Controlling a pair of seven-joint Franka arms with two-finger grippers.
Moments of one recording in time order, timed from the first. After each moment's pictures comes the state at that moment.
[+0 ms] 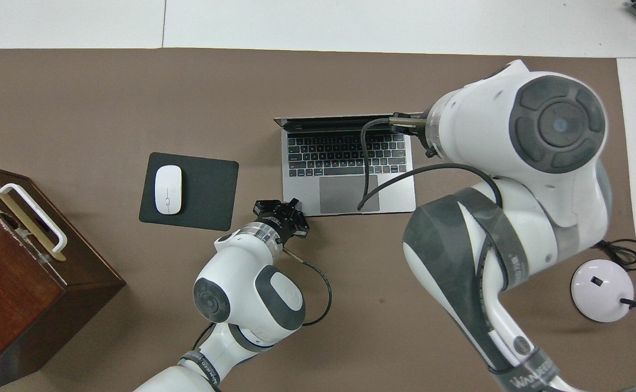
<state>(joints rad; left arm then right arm) -0.82 0.36 -0.02 -2.14 -1.42 3.29 -1.98 0.35 0.20 0.06 -1.62 -0.16 2.11 0.62</state>
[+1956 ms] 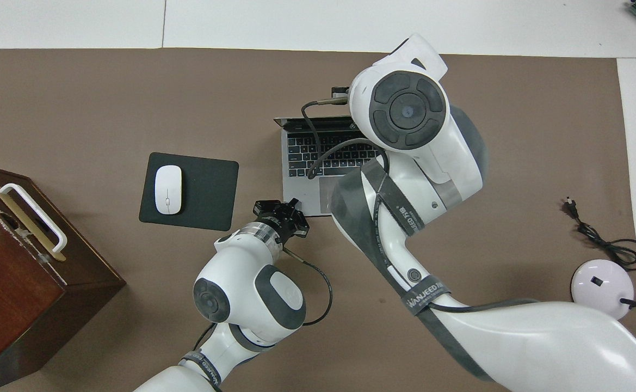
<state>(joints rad) -0.82 0.36 -0.02 -2.14 -1.43 3.29 -1.98 0.41 0.46 0.05 -1.36 -0.33 2.21 0.62</state>
